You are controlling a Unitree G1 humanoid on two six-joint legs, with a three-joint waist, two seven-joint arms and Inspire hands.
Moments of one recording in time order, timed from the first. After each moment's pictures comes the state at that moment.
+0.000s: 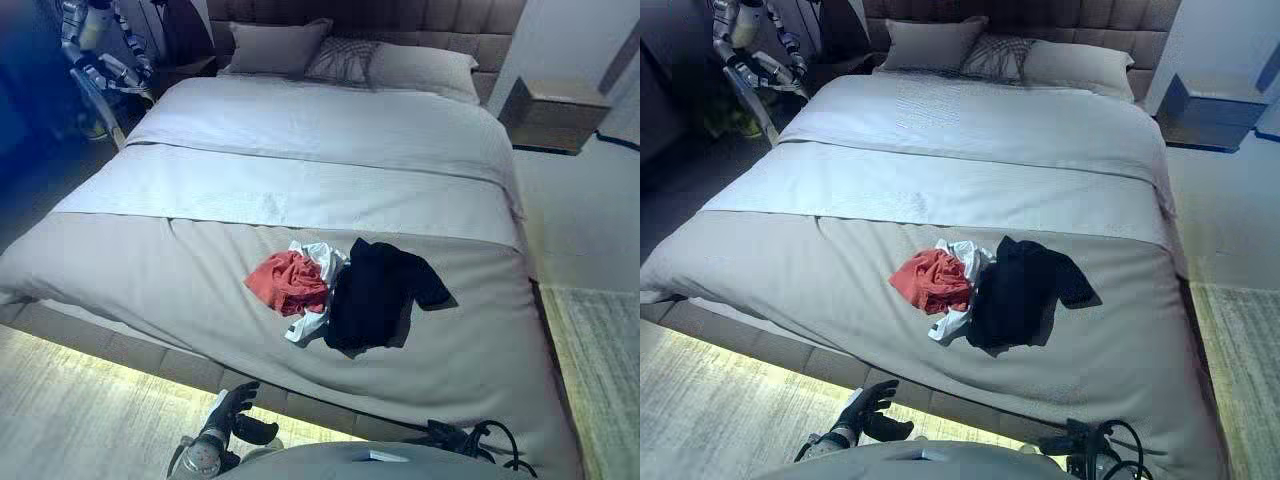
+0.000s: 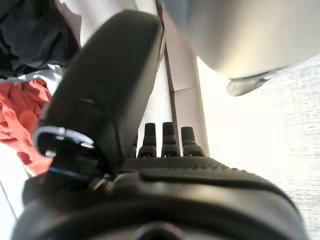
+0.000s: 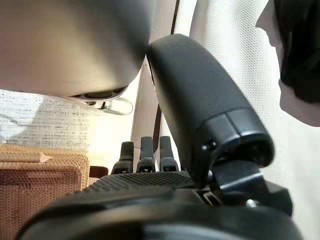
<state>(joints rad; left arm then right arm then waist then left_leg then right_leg) 0.06 0.24 -0.31 1.16 0.00 -0.29 0.08 0.02 -0.21 0.17 1.27 0.25 -0.02 -0.09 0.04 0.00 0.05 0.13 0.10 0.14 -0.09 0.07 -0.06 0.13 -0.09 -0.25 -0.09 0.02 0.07</state>
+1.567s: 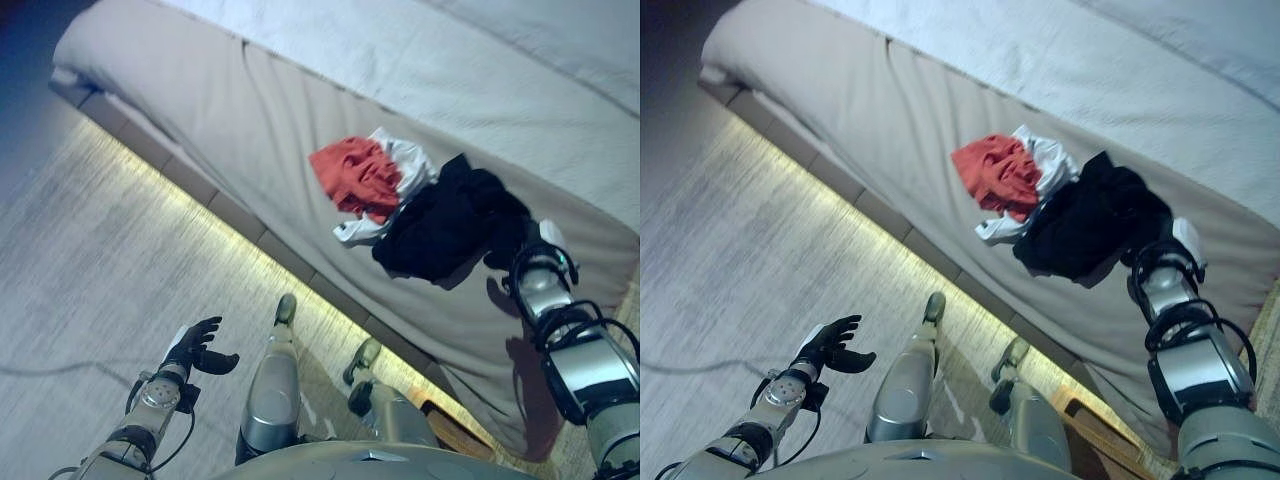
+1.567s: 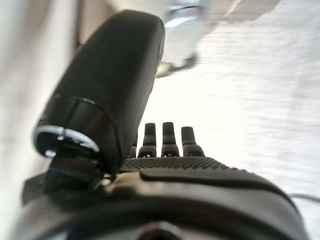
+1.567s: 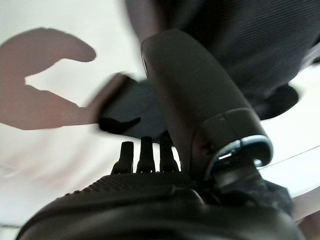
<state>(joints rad) -0.09 0.46 -0.28 1.07 -0.11 -0.26 0.04 -0.70 -0.64 0.30 1.23 -0.02 0.00 -0.30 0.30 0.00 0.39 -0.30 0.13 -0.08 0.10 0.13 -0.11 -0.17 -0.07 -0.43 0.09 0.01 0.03</state>
